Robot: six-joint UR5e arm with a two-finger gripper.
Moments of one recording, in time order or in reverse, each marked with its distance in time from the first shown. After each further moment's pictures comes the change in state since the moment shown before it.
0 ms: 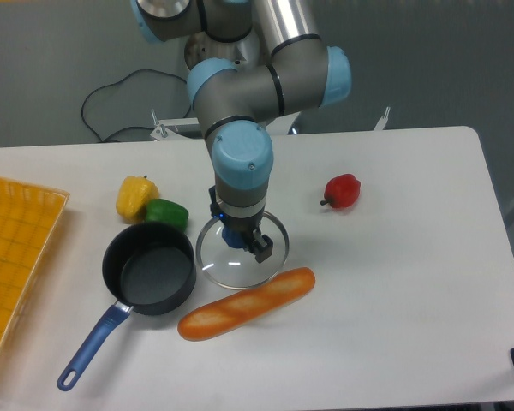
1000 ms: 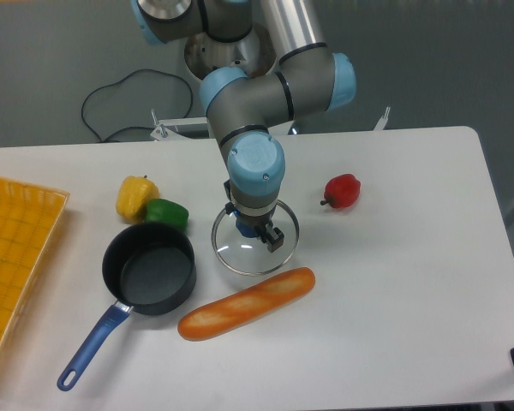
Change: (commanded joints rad) arm 0.000 -0.014 -0.077 0.011 0.044 0.002
